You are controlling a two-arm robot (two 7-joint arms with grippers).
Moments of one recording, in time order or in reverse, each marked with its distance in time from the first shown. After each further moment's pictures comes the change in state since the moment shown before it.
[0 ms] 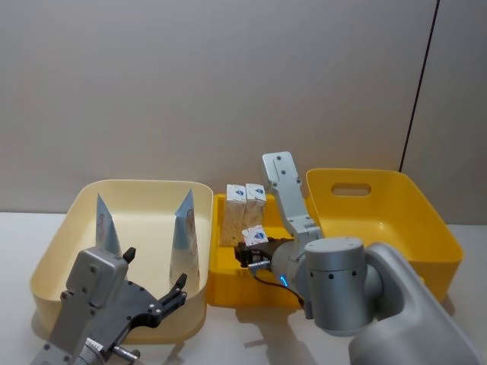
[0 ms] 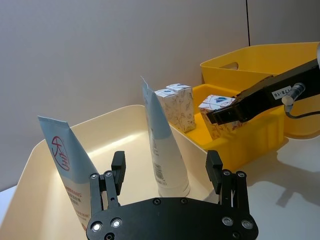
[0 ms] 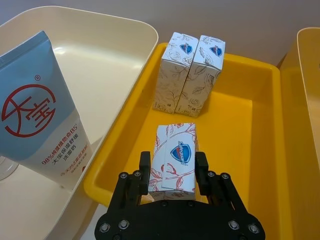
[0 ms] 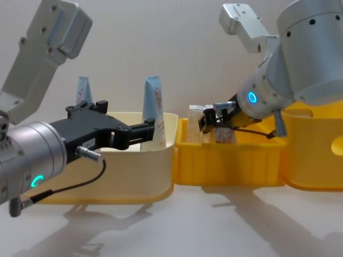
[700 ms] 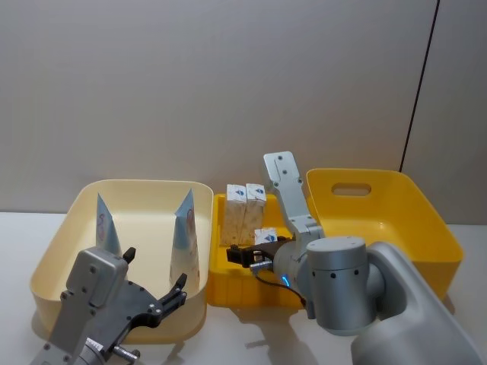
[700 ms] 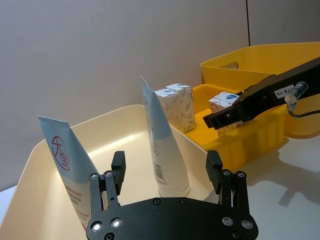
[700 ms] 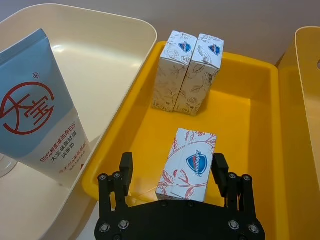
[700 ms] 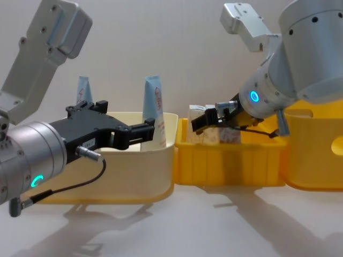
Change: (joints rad) left arm 0.000 0.000 0.000 0.000 0.000 0.000 0.000; right arm -0.001 0.007 -0.002 -0.011 0.003 0.013 -0.001
